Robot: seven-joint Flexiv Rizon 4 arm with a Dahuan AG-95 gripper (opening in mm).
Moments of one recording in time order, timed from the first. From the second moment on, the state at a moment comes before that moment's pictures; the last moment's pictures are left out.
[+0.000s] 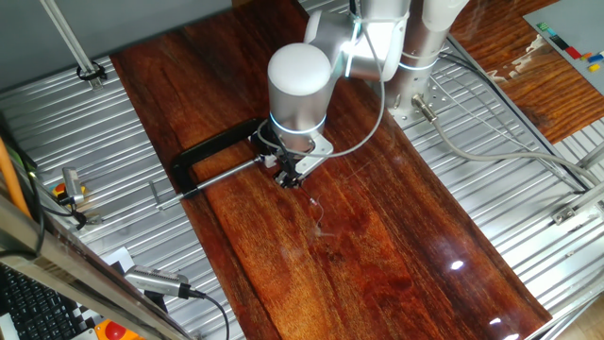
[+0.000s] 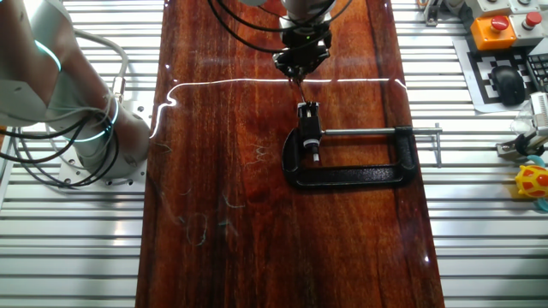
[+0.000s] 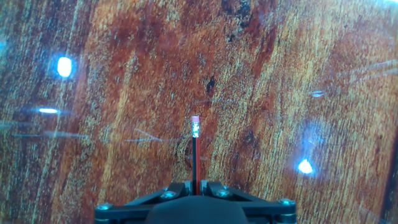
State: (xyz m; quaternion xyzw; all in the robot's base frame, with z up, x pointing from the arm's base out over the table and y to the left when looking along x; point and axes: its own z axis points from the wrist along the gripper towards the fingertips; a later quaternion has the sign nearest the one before) arm 0.414 0.148 0.052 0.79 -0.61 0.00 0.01
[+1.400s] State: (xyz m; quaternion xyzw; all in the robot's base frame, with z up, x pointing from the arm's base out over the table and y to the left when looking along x) arm 0.413 0.150 0.051 0.80 -0.60 0.00 0.01
